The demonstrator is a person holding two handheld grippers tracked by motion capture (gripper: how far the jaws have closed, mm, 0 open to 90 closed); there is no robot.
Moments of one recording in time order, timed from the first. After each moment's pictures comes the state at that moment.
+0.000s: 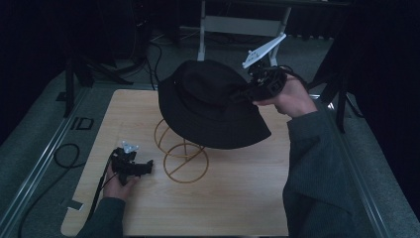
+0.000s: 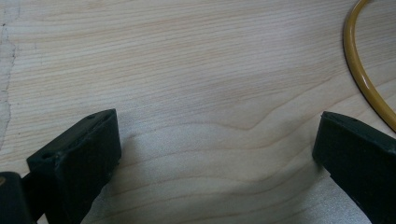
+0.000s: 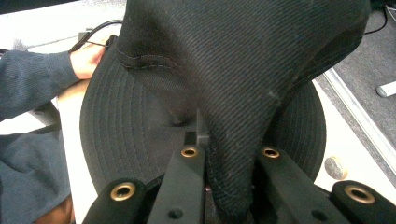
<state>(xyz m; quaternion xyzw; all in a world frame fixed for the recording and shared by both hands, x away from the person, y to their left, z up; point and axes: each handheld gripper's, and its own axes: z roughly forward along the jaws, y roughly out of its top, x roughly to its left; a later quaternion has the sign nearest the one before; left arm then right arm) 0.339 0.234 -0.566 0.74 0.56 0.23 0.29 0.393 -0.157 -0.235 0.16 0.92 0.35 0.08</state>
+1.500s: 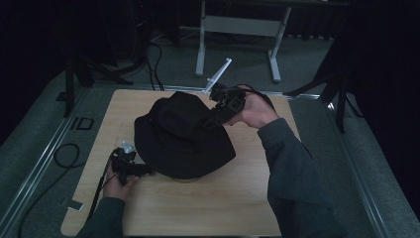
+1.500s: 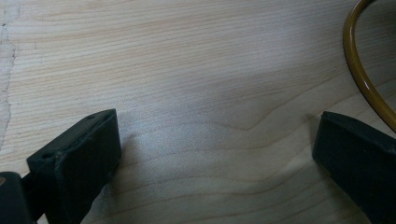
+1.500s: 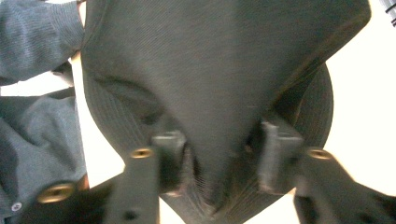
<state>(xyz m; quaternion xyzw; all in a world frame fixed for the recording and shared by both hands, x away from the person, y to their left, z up) 0.339 0.234 -0.566 0.74 0.56 0.23 0.29 0.402 -0.084 -0.297 0.13 0.96 0.26 0.01</state>
